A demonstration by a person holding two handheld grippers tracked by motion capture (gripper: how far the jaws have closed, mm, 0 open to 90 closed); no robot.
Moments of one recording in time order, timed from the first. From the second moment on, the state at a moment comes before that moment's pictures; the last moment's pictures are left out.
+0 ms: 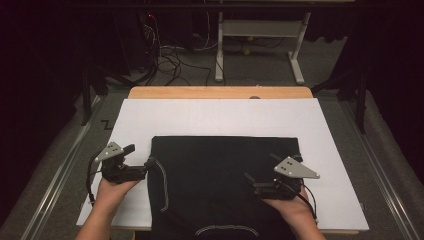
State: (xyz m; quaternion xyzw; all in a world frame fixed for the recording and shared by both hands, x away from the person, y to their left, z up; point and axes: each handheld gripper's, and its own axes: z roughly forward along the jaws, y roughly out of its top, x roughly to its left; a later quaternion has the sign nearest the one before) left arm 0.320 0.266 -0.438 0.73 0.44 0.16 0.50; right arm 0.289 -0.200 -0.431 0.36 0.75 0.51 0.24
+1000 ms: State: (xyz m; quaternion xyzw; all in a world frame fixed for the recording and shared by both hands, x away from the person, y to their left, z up) left arm 0.368 0.249 -0.403 0.74 0.43 0.14 0.49; right arm 0.253 -0.097 -0.446 0.27 0.78 0.53 0.17
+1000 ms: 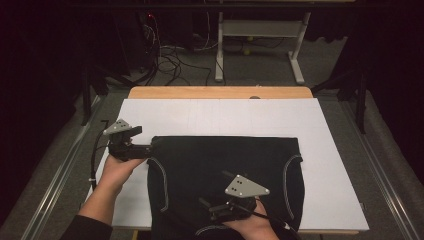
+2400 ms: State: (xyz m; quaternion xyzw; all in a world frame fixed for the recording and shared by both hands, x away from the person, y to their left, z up) left arm 0.431 0.263 -0.465 0.74 0.54 0.09 0.40; right arm 0.246 -0.034 -0.450 0.23 0.82 0.52 0.13
